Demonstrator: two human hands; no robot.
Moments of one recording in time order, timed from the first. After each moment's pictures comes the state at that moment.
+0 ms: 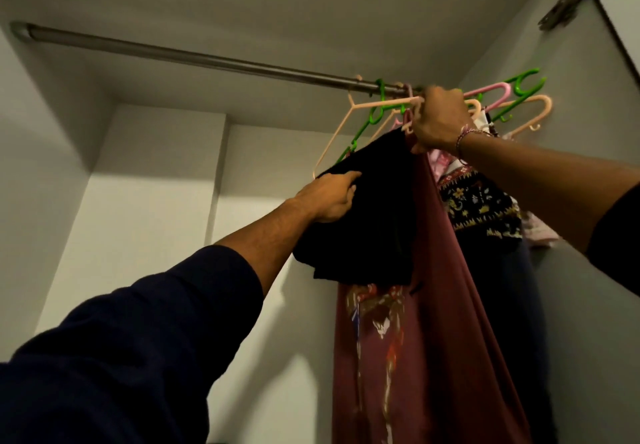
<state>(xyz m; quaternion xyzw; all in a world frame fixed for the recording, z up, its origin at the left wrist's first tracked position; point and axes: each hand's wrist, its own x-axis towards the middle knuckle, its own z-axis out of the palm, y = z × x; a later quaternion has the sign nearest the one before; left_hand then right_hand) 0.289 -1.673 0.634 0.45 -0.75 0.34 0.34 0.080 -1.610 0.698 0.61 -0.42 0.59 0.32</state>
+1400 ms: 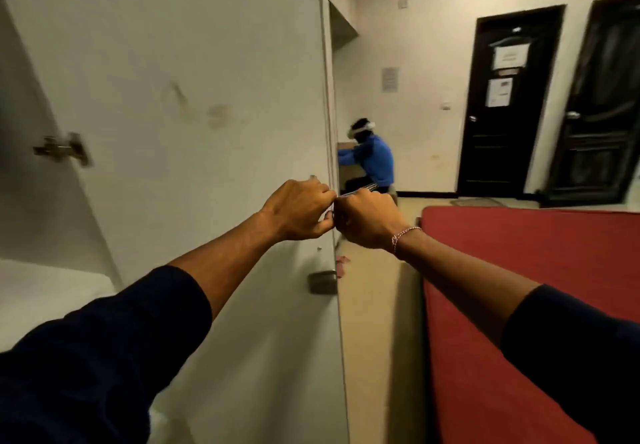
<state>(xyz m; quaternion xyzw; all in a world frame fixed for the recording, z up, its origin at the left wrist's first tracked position) -0.234 -1.196 0.224 -0.07 -0.95 0.20 0.23 -0.314 -1.043 0.200 0.47 -0.85 0.10 0.22</state>
